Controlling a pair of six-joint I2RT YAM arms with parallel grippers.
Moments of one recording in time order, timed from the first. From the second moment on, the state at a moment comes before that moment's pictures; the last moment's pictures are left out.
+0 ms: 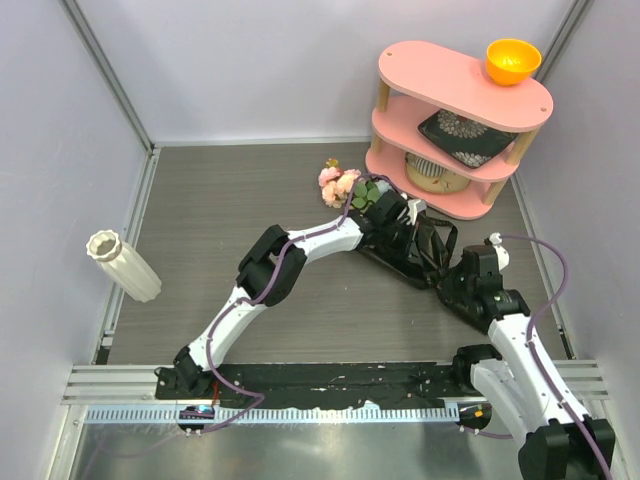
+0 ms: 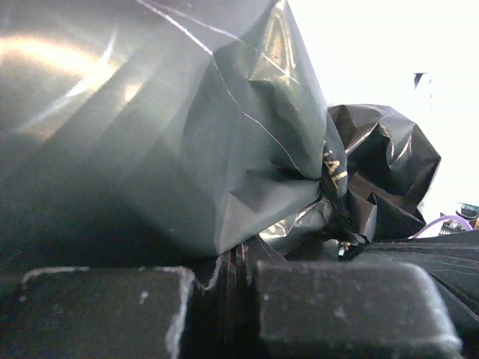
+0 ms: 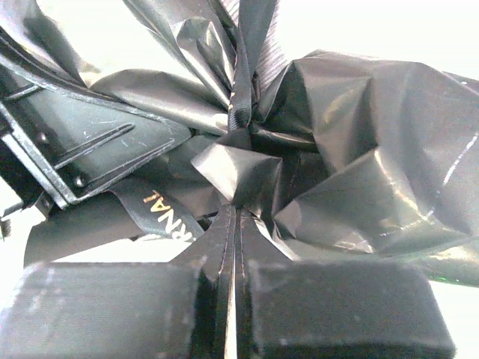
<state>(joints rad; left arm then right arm) -0.90 2.47 1.99 -0.26 0.53 -0.63 0.11 0.74 0.46 -0.55 0.08 0.78</state>
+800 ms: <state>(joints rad) -0.88 2.49 2.00 -0.25 0.54 -0.64 0.11 0.47 0.72 -0.64 0.09 0.78</state>
